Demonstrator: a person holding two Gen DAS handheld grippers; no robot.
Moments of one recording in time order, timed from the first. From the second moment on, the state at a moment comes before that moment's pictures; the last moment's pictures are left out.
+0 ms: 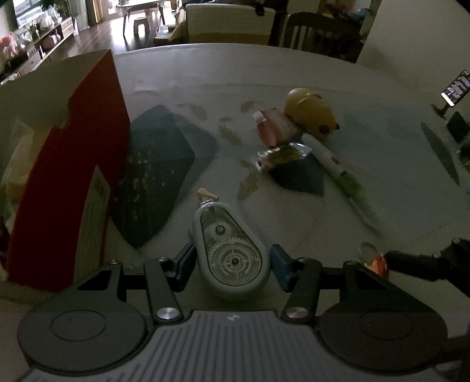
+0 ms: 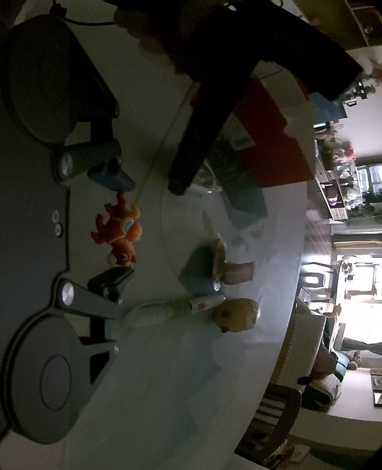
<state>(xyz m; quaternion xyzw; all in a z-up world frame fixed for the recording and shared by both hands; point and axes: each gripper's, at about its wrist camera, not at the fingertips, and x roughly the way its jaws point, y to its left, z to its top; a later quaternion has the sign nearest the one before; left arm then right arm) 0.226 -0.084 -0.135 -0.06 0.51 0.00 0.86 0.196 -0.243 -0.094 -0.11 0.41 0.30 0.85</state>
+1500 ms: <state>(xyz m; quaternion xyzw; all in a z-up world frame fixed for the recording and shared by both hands) 0.122 0.119 0.003 -0.03 0.40 -0.06 0.91 0.158 -0.064 0.032 -0.13 0.32 0.33 0.88</state>
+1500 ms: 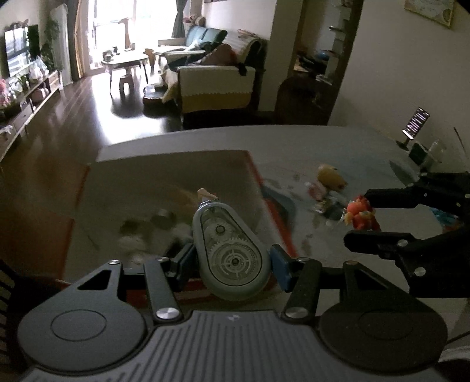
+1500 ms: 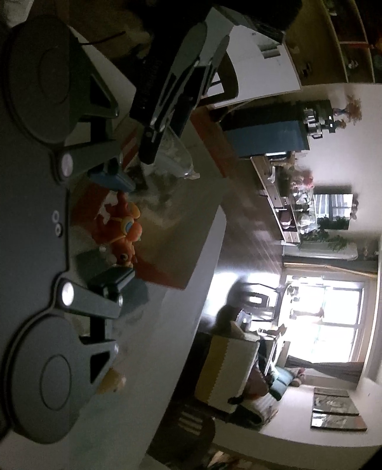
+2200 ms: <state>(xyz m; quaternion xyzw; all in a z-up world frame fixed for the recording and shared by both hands) 0.186 0.211 -0.038 0.04 0.44 -0.02 0.90 0.209 0.049 -0.007 -0.18 0.33 0.34 0.86</state>
